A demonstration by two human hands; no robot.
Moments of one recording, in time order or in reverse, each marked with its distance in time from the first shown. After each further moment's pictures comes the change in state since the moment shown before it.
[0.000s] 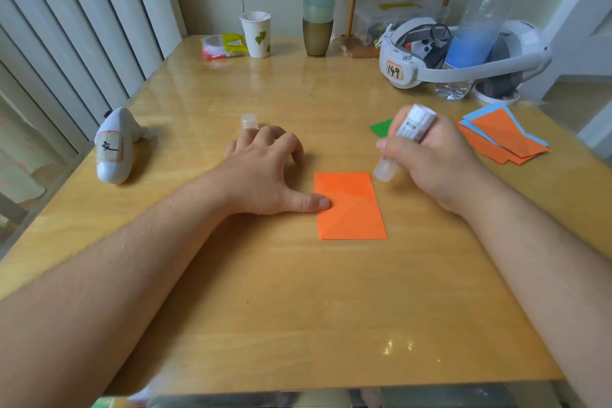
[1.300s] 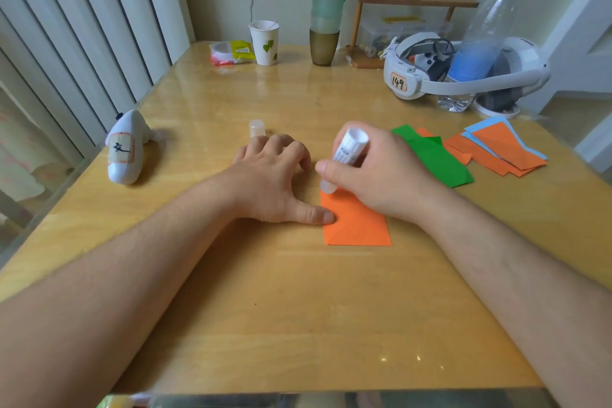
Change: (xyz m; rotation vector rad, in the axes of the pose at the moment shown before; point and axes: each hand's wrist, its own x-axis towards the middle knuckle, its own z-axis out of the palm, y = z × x) left_hand -0.003 -0.001 0.000 0.048 -0.044 0.026; right_hand 0.006 -0.021 0.052 -0.334 -0.082 -0.086
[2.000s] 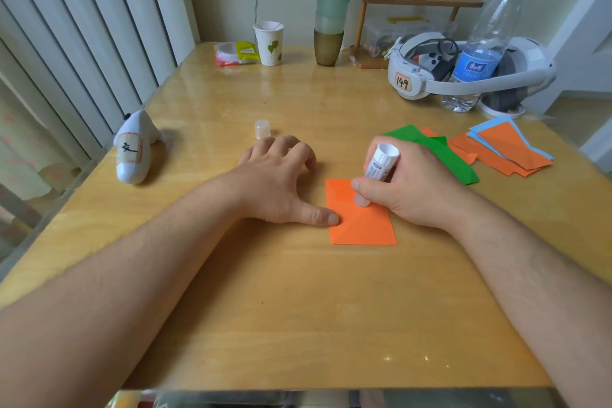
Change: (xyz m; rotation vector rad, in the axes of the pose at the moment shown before) left_hand -0.002 0.000 -0.001 -0.037 -0.023 0.015; right_hand -0.018 0.016 -0.021 -0.012 -0.133 0.074
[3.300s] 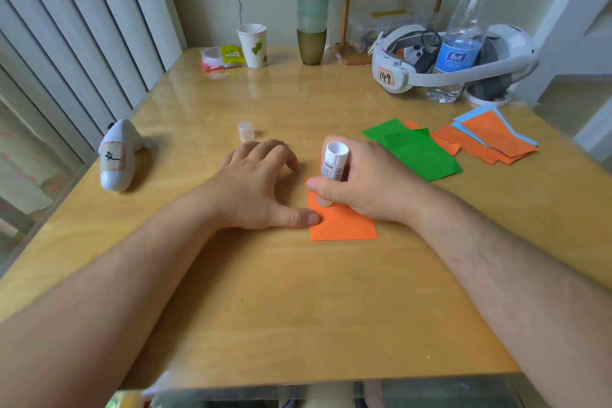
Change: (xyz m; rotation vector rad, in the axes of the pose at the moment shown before) left_hand -0.007 -0.002 0.006 -0.008 0.073 0.029; right_hand 0.011 -0.004 0.016 -0.021 -0.047 -0.124
